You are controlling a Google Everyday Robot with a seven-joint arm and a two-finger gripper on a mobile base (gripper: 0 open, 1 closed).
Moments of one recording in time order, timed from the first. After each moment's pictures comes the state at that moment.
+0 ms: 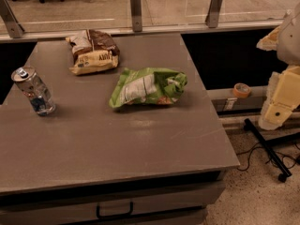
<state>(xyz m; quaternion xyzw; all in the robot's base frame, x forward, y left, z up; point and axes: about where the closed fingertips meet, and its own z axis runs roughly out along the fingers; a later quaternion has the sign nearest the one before) 0.438 -0.217 0.976 -0.60 0.78 -0.03 0.16</state>
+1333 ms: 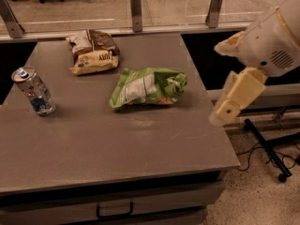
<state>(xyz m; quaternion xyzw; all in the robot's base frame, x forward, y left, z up) 0.449 -0.130 0.969 -0.60 0.74 0.11 0.27</state>
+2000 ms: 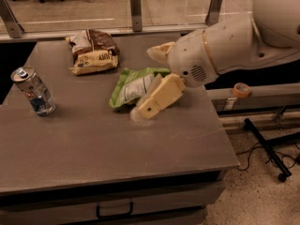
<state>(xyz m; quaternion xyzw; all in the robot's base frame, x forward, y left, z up) 0.466 0.013 0.960 -0.58 0.66 0.28 0.39</state>
